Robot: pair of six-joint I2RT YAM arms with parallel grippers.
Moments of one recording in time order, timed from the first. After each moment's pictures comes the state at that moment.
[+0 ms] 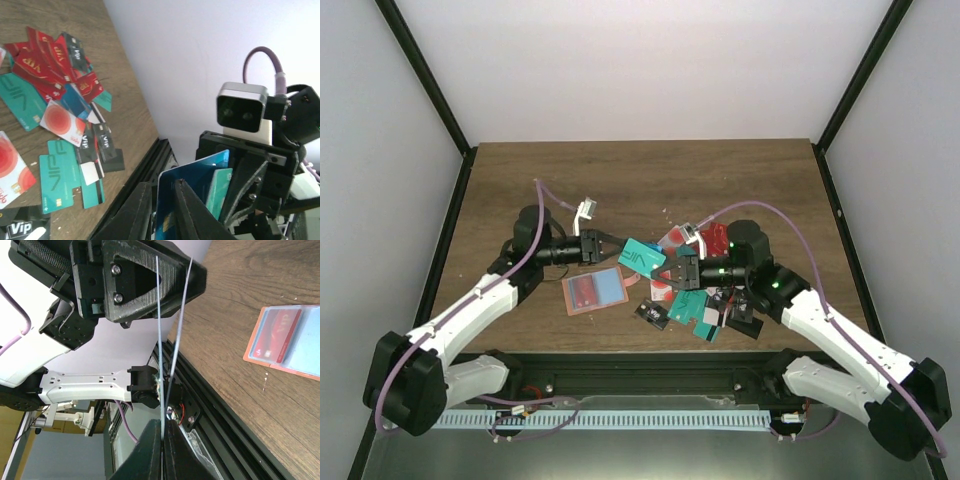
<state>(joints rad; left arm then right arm) -0.46 1.15 0.70 0.15 0.88 -0.92 0.63 0.96 0.71 -0.12 -0.81 0.82</state>
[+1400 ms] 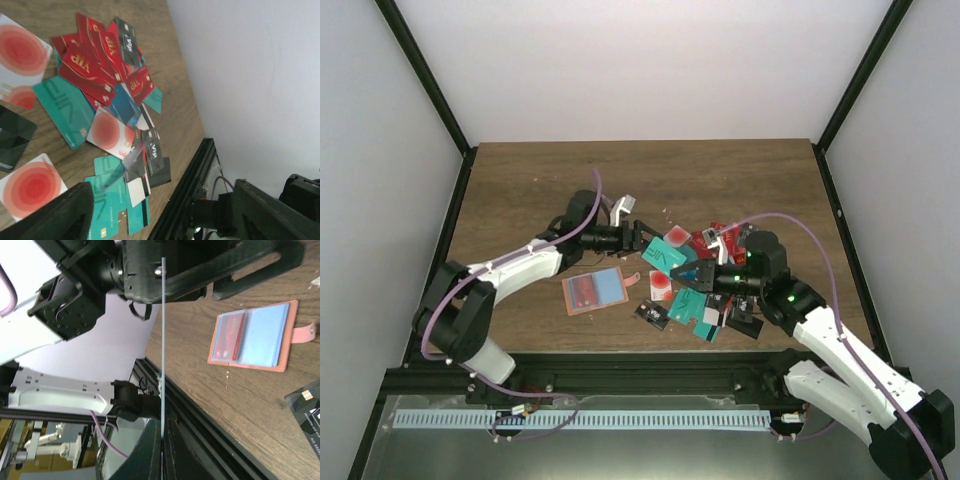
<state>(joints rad) -0.57 1.58 0.93 0.14 0.76 -0.80 0.53 0.81 0.61 -0.20 -0.73 0.85</state>
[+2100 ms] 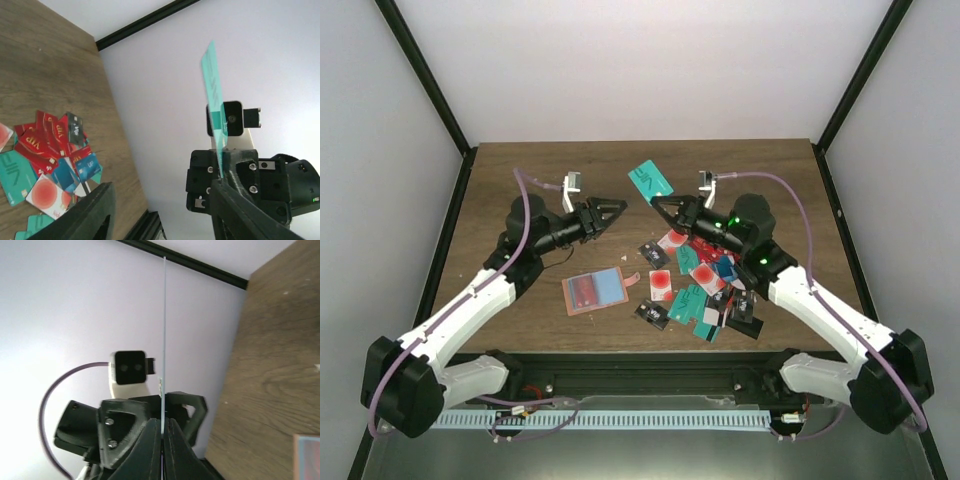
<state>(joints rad) -0.49 1.13 0.81 0.23 0.58 -1.10 0.57 1.12 0.82 0.32 -0.50 1.23</state>
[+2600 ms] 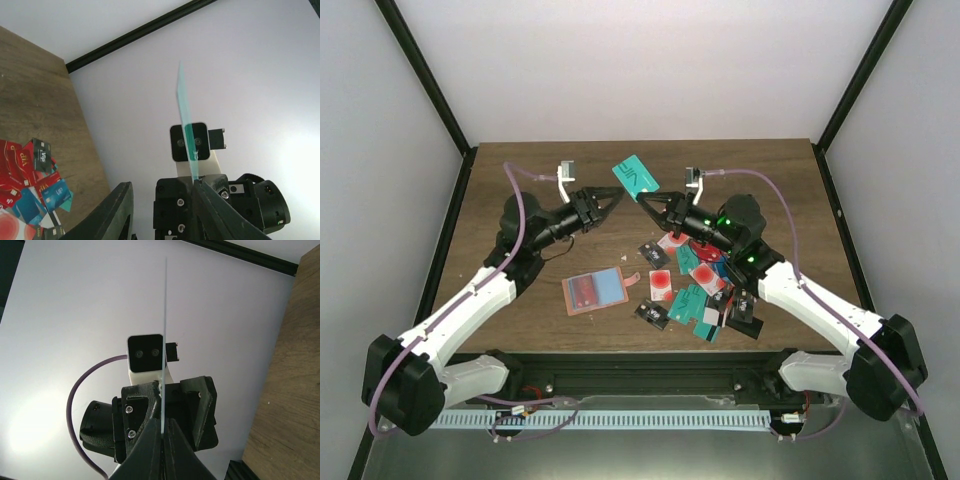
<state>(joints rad) -0.49 1.14 0.83 0.40 0.55 -1.20 0.65 1.20 0.86 0.49 -0.48 1.33</state>
